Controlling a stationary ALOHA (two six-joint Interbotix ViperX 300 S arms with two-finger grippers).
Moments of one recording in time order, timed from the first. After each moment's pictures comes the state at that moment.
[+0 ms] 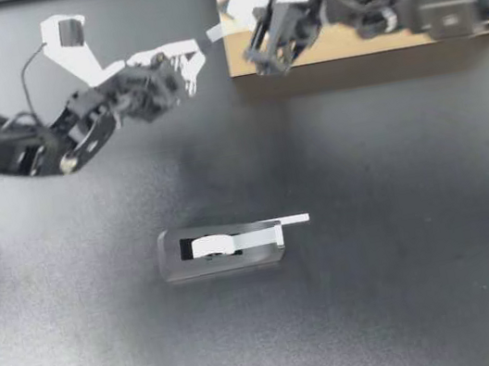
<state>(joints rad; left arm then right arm) 0.27 0.12 0.80 -0.50 -0.76 -0.54 -0.46 0.01 0.57 0.48 -0.15 -0.54</state>
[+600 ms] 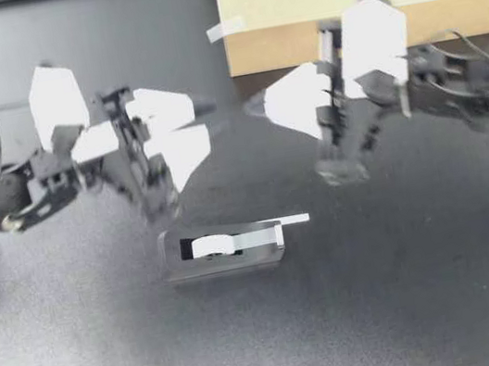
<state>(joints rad) 0.05 -0.14 0.88 -0.35 -0.66 0.06 -0.12 -0.27 0.77 0.50 -0.21 -0.47</state>
